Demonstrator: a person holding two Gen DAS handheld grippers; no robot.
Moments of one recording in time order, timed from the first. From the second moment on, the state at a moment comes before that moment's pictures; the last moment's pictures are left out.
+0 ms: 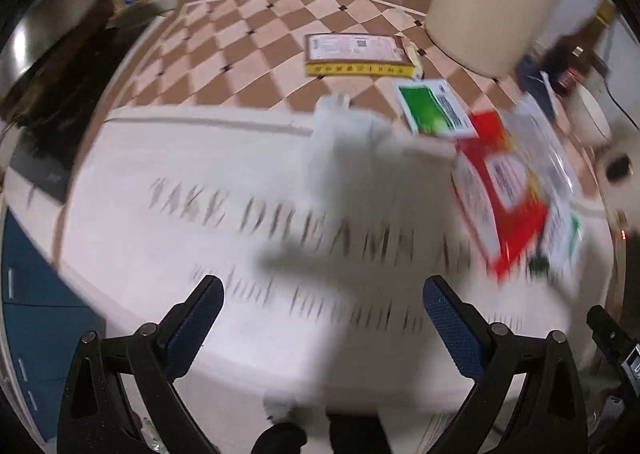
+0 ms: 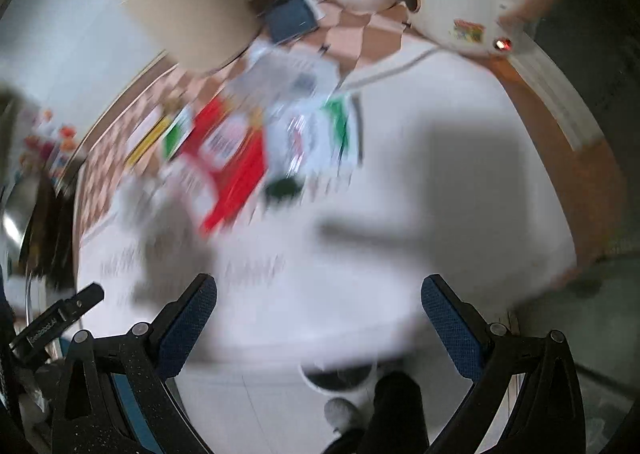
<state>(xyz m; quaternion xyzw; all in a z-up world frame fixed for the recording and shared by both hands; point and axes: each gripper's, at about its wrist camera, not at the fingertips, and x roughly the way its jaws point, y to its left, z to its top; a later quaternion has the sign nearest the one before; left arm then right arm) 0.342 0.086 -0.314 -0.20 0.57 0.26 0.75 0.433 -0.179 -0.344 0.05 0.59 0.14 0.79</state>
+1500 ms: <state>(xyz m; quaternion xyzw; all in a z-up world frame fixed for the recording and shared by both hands) 0.127 0.009 -0.482 -0.24 0.66 0.15 0.70 0.214 -0.202 -0.471 0.00 0.63 0.19 0.75</state>
